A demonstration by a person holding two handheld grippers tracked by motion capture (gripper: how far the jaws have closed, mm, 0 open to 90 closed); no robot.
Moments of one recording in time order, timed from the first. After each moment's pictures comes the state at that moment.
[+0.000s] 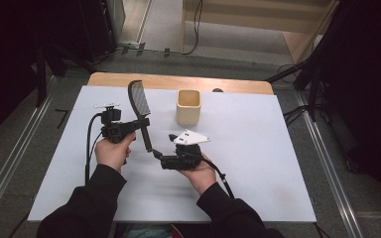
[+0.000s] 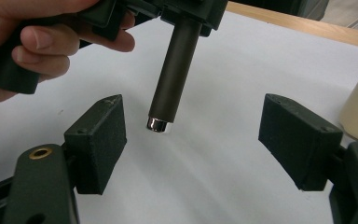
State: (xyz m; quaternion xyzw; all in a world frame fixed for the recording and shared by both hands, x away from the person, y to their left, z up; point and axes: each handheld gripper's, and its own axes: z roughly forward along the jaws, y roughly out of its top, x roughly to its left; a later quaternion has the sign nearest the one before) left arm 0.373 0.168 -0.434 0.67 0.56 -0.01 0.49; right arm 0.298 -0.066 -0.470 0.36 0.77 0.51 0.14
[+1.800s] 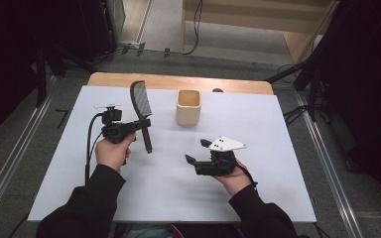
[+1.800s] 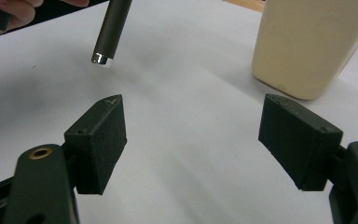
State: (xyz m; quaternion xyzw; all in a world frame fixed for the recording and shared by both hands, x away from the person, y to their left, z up) left arm 0.373 0.167 -0.435 0.67 0.55 -0.02 0.50; right arm 0.277 -0.153 -0.471 0.37 0.78 0.49 0.17
